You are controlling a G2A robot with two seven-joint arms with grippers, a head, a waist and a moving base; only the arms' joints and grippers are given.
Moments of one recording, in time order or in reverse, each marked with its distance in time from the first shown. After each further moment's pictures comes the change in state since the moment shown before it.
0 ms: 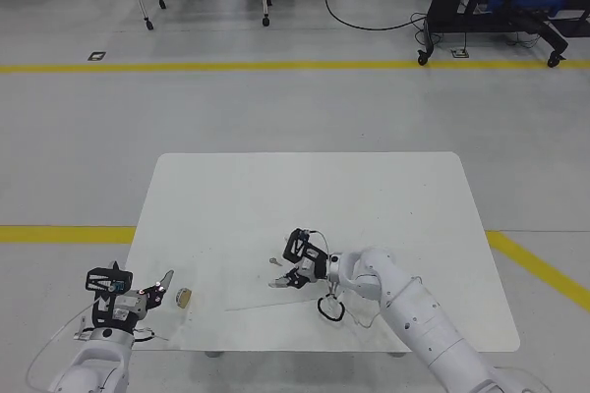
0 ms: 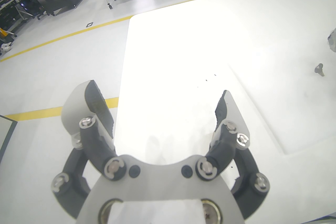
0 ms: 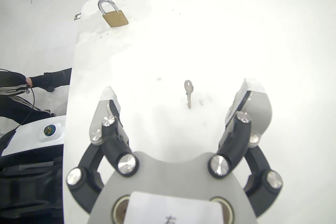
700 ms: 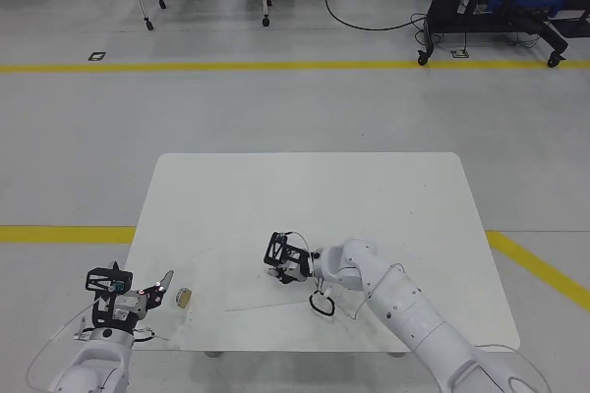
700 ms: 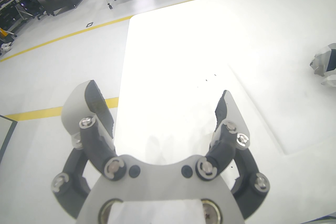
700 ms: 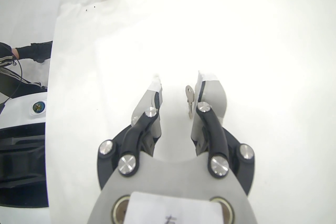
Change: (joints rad) left arm 0.000 0.000 0.000 0.000 0.000 0.000 0.000; right arm 0.103 -0.060 -0.113 0.078 -0.053 0.019 0.078
